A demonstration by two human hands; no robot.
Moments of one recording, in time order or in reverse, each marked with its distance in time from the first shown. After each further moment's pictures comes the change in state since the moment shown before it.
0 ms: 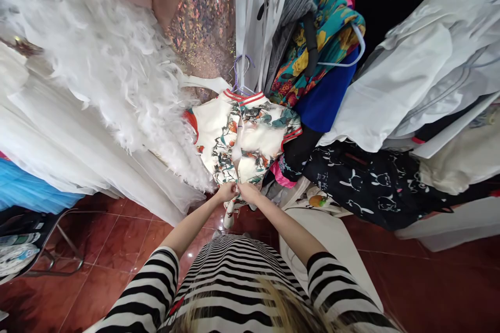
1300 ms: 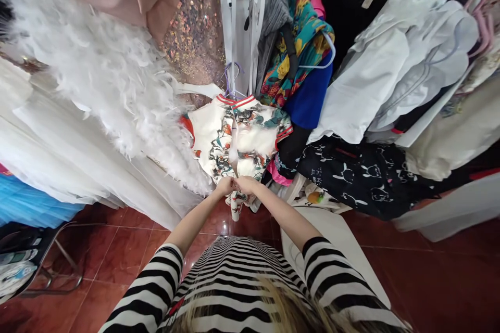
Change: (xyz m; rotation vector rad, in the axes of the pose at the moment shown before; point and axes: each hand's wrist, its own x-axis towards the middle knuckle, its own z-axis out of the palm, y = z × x) left_hand 0.010 0.024 -0.021 0.143 0.014 -0.016; right_hand -0.006 -0.011 -0.051 -0.267 -0.168 -0.110
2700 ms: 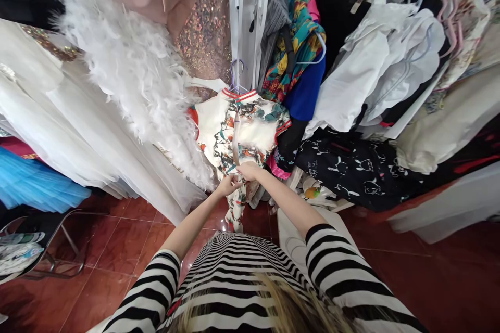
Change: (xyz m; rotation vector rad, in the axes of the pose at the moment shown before) left_hand -0.058 0.008 0.025 -0.273 0.118 -0.015; right_hand -0.040 -0.015 -0.020 -0.165 0.061 -0.026
